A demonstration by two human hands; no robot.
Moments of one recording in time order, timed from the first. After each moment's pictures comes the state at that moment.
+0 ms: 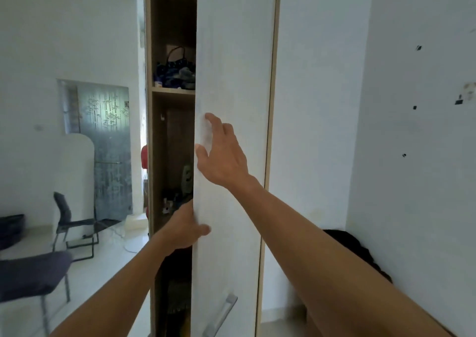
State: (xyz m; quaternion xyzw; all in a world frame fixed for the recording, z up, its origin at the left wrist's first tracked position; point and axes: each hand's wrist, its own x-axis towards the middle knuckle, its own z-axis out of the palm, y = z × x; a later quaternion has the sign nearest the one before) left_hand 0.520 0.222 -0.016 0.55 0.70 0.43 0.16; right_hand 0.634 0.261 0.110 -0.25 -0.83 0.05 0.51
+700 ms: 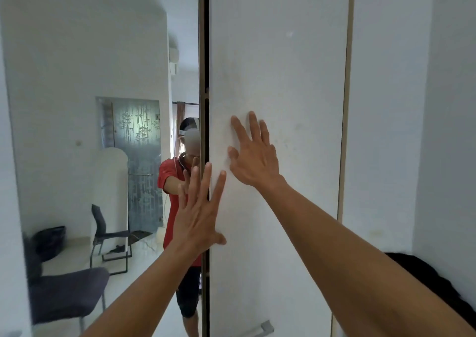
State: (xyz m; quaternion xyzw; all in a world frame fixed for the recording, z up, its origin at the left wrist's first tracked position) left_hand 0.335 0.279 0.011 0.57 0.71 0.19 -0.37; right_hand 0.457 0.368 0.126 -0.32 -0.83 -0.08 0.45
